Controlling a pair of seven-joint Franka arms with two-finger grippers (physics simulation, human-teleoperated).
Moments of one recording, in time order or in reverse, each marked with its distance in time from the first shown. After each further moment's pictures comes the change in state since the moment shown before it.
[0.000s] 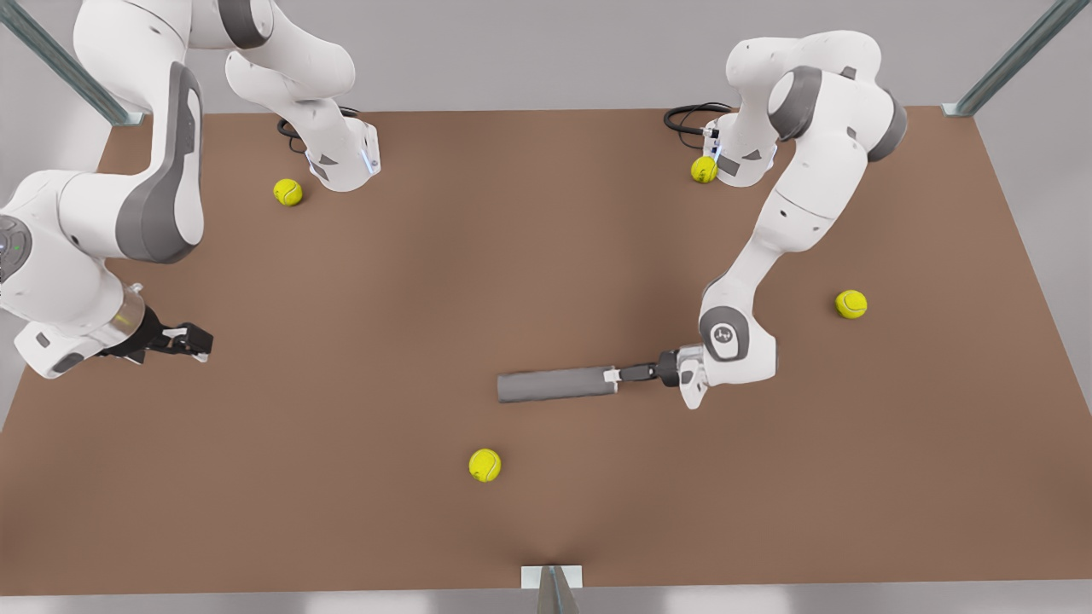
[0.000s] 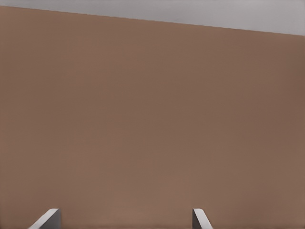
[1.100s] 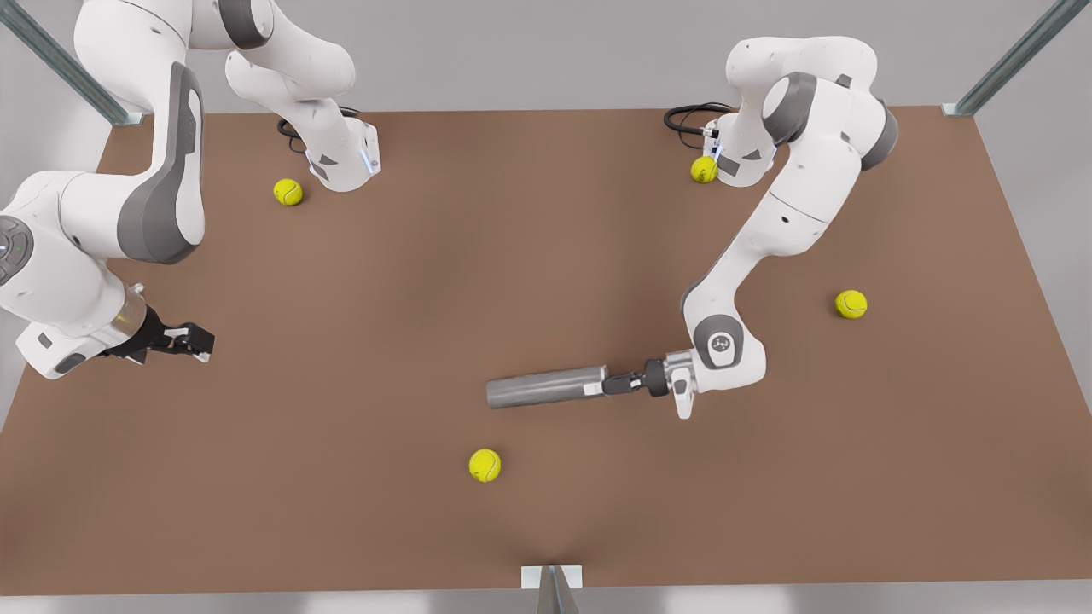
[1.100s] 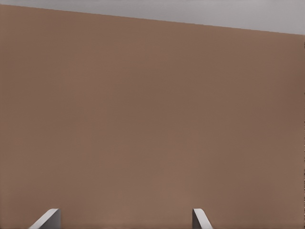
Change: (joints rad) left arm -0.007 0.034 -0.035 0.111 -0.241 -0.055 0.032; right arm 0.005 0.002 0.002 0.002 0.001 -0.005 0.001
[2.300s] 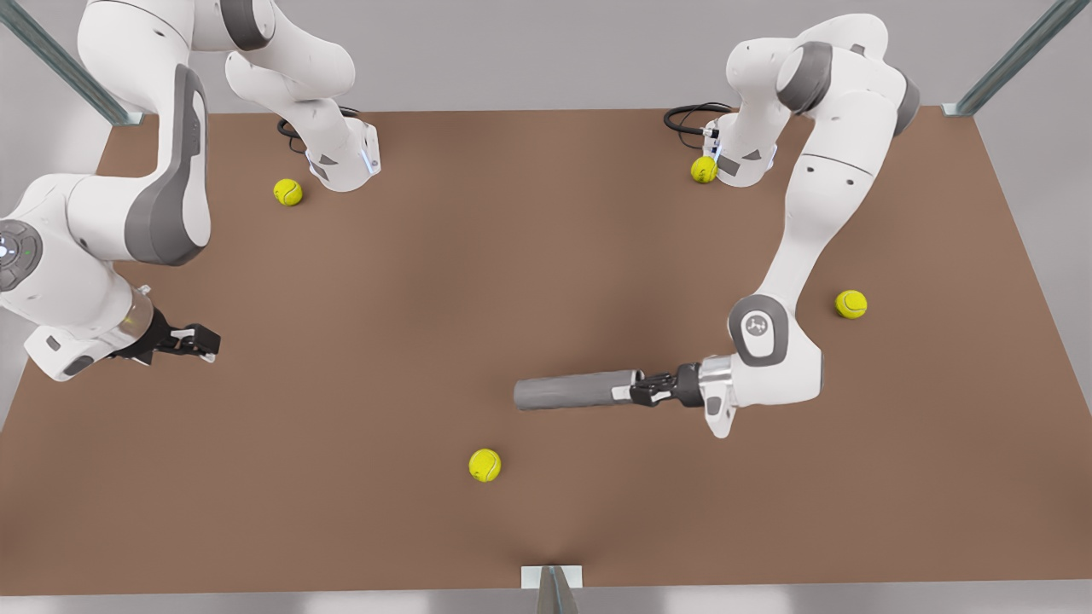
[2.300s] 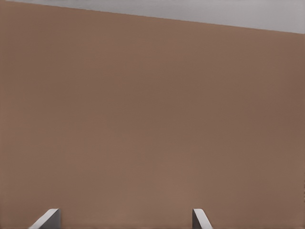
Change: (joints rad) left arm 0.044 -0.155 0.009 0.126 0.524 -0.070 -0.682; right arm 0.006 0.008 0.001 0.005 -0.001 -0.008 0.001
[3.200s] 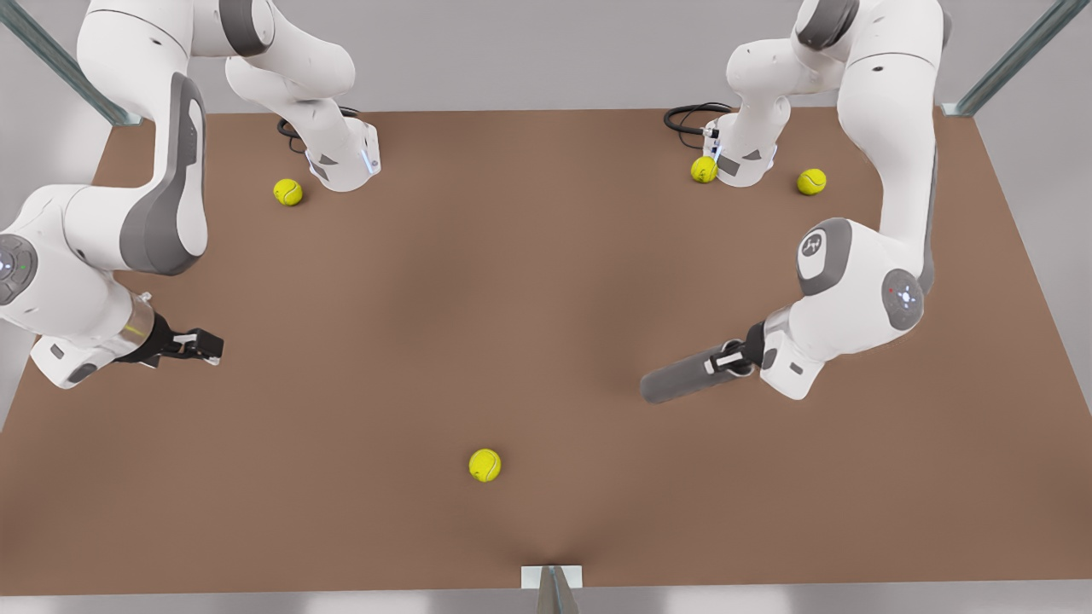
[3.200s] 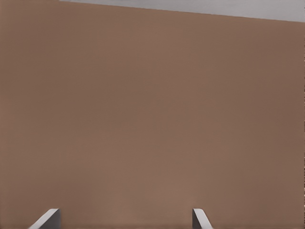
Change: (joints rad) left arm 0.084 -0.286 0.000 0.012 0.784 -0.234 -0.353; right arm -0.010 0.024 -0.001 0.008 0.040 -0.011 -0.011
